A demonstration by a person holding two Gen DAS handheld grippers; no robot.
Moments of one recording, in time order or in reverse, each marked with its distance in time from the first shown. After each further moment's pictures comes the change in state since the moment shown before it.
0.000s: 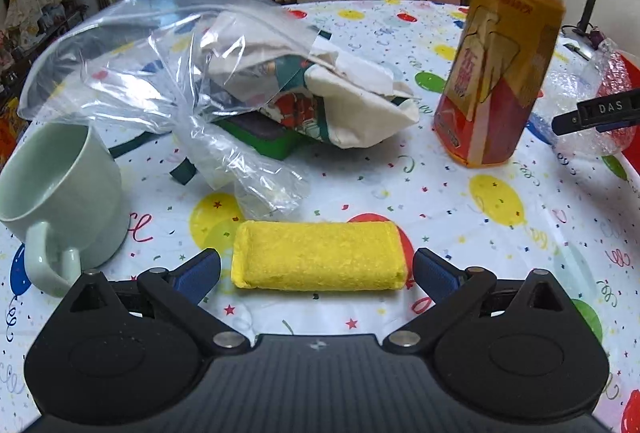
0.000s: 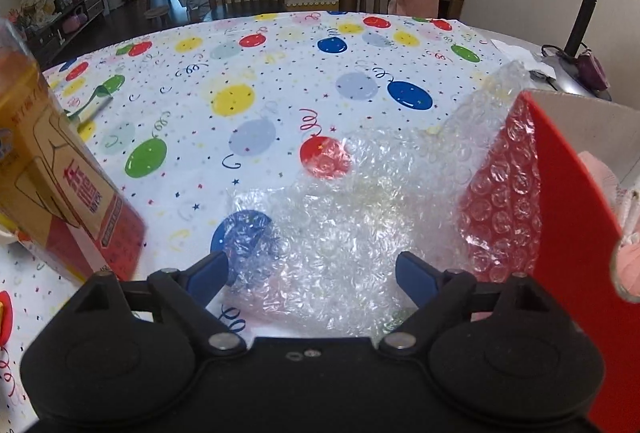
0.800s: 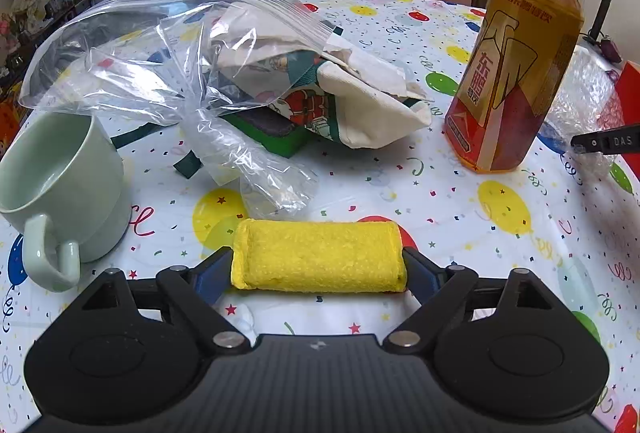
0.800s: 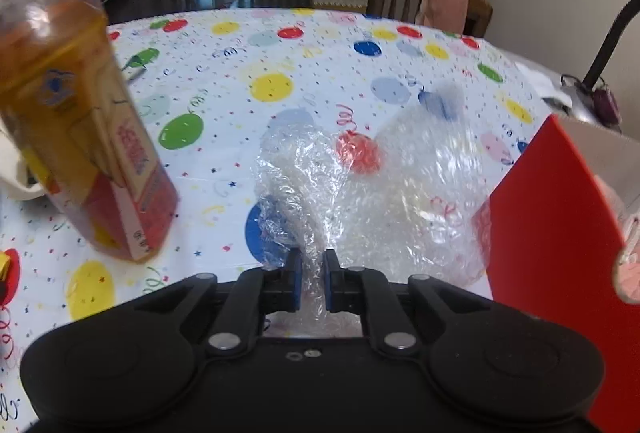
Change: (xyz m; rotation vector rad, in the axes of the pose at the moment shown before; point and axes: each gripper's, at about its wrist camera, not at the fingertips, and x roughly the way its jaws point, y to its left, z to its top) left arm 0.003 0.001 0.004 -0.039 0.018 0.003; right arm -0.016 0.024 -0.008 -0.119 -0.006 0.004
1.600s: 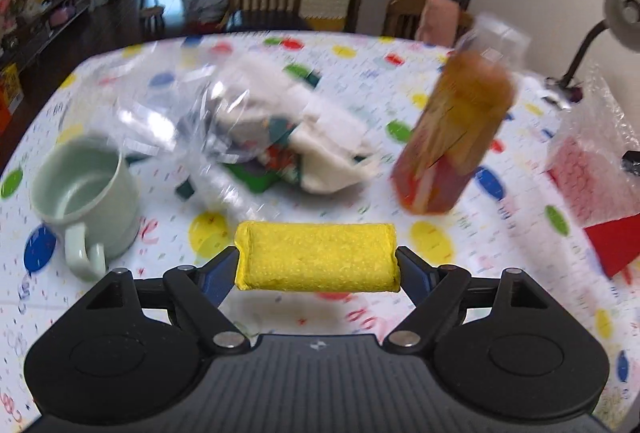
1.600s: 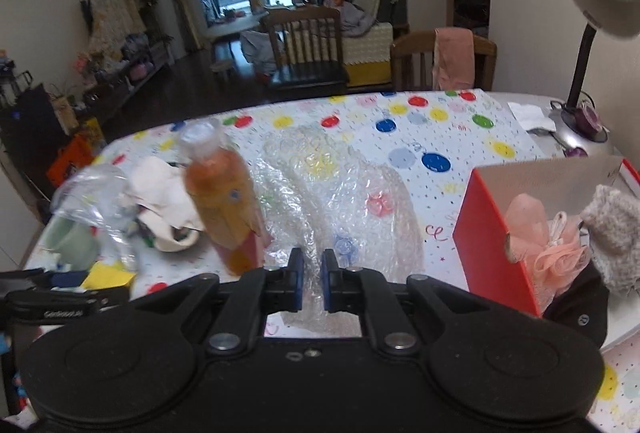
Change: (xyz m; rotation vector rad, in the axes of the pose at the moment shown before) left arm -0.071 -0.009 0.021 -0.067 -0.052 -0.089; right arm -0.164 -0.023 -0.005 0.112 -0.166 0.198
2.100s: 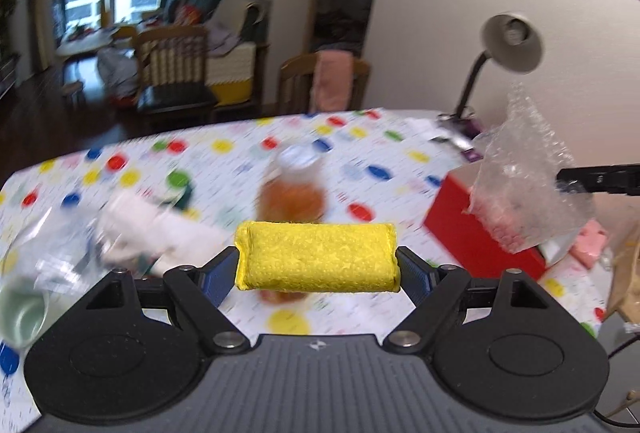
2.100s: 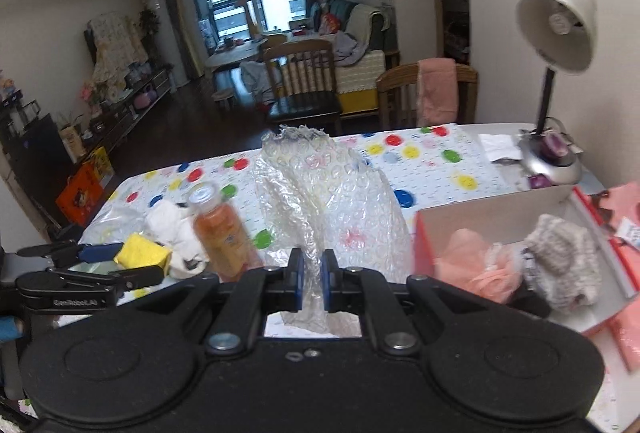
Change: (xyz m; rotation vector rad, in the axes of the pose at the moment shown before) left arm -0.059 -0.099 0.059 0.171 -0.150 -0.209; right arm -0.083 -0.043 0.030 0.037 -0.064 -0.005
